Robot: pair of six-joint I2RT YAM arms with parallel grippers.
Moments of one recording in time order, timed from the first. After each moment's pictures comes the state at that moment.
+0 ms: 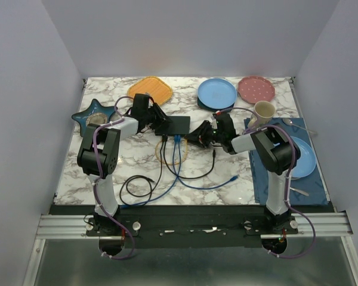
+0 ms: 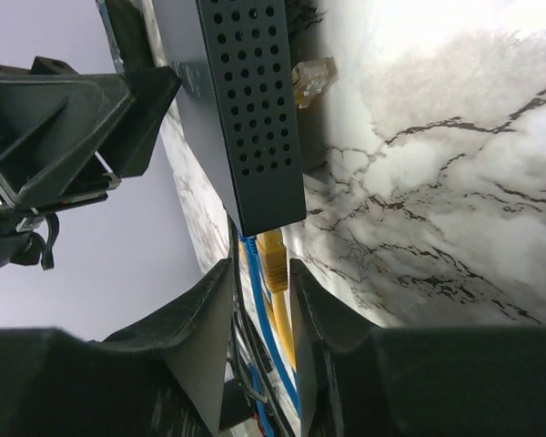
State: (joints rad) left arm -0.26 1.94 1.20 0.02 0.36 -0.88; right arm 0.45 2.03 0.94 0.58 -0.55 1.18
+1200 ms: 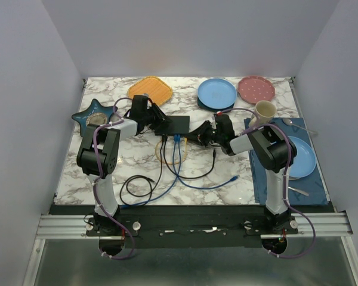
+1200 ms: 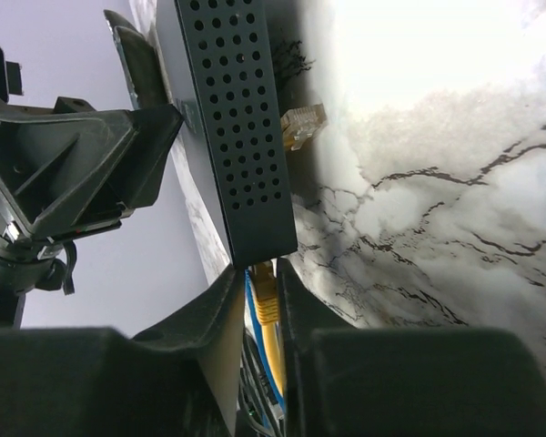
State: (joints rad) left arm -0.25 1.94 1.16 0.10 0.37 -0.90; right arm 0.45 2.08 0.95 0.69 -0.47 1.25
